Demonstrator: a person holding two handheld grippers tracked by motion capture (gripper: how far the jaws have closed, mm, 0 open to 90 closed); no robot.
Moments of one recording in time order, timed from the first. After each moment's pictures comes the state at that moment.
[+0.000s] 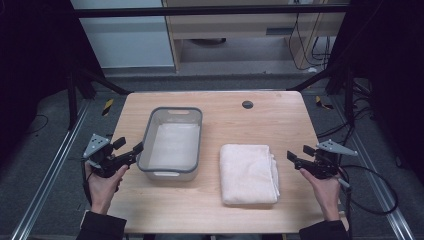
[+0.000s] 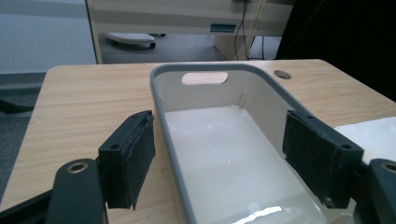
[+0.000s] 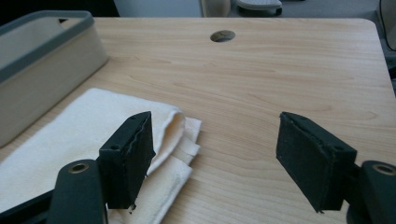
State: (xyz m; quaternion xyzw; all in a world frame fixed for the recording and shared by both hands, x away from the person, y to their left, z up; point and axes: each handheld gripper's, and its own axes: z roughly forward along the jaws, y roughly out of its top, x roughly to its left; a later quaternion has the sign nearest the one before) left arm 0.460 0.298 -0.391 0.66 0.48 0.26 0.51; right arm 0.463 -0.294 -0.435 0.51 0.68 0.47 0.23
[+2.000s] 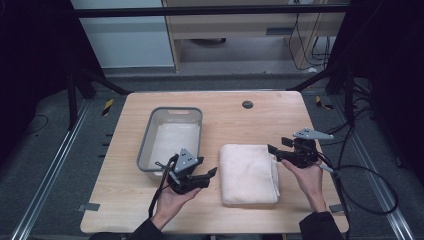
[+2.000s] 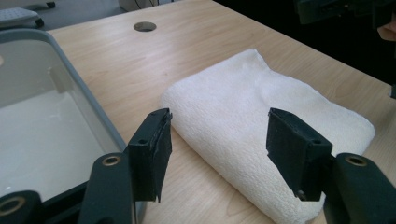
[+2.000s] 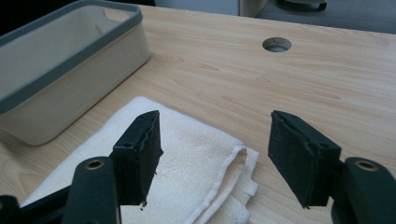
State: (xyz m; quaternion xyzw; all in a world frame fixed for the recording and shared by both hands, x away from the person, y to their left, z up) left arm 0.433 0.113 -0.413 0.79 0.35 0.17 0.47; right arm 0.490 -0.243 -0.414 0.46 0.73 0.46 0.20
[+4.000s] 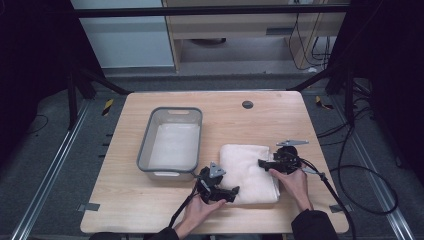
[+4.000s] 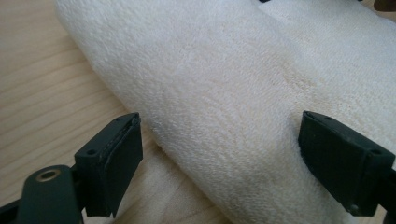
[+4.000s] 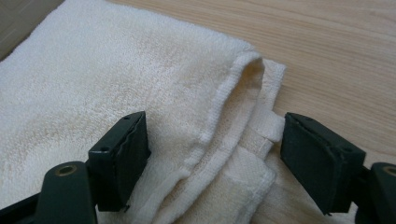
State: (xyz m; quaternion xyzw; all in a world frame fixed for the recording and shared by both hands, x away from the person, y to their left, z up) left arm 0.447 0.048 -0.496 0.82 0.39 0.09 0.41; right arm 0.517 -0.229 -0.493 0.51 0.76 0.38 0.12
